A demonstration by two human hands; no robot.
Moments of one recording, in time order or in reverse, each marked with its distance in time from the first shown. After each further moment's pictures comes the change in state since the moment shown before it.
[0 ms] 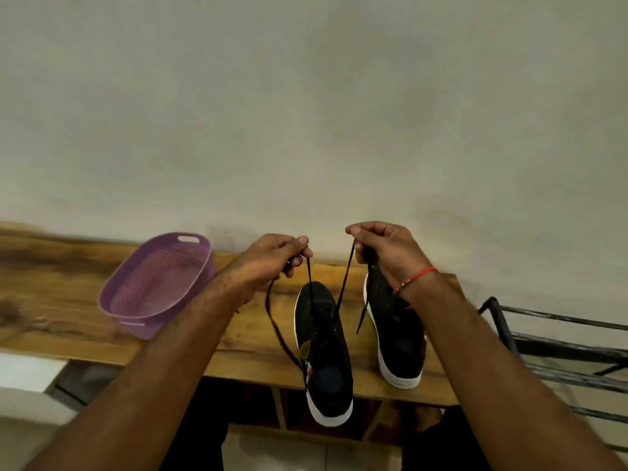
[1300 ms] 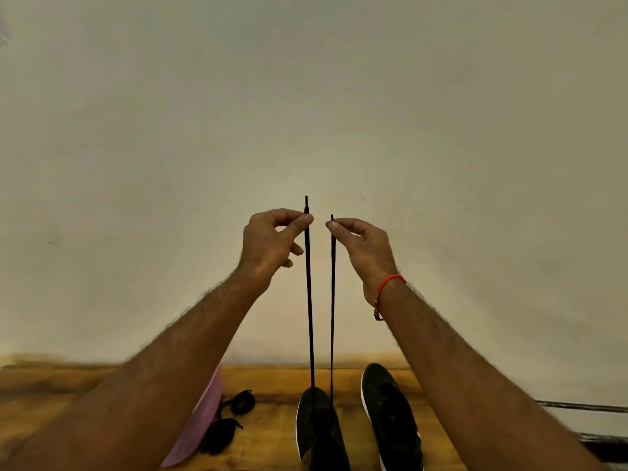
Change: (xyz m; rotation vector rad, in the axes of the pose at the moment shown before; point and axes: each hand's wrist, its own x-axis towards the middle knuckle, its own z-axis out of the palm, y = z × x) left_hand -0.050 0.210 -0.019 -0.058 0.474 0.575; right_hand -0.042 -0.183 0.031 0.037 0.204 -0.452
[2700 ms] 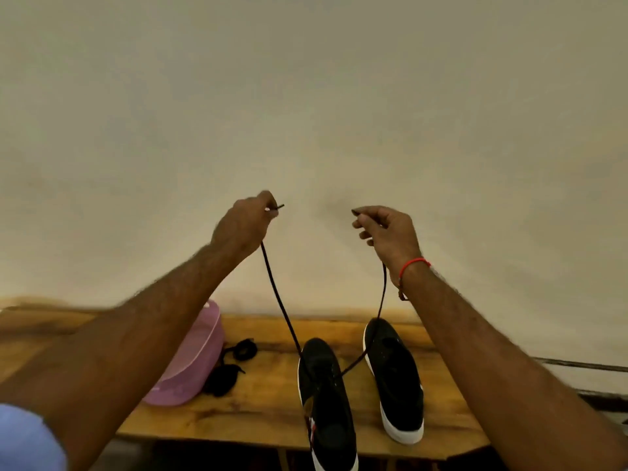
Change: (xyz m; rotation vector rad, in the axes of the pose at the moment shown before) left_hand 0.040 -0.123 -0.037 0.808 -0.126 0.155; right_hand 0.018 0.088 -0.027 -0.248 -0.030 0.022
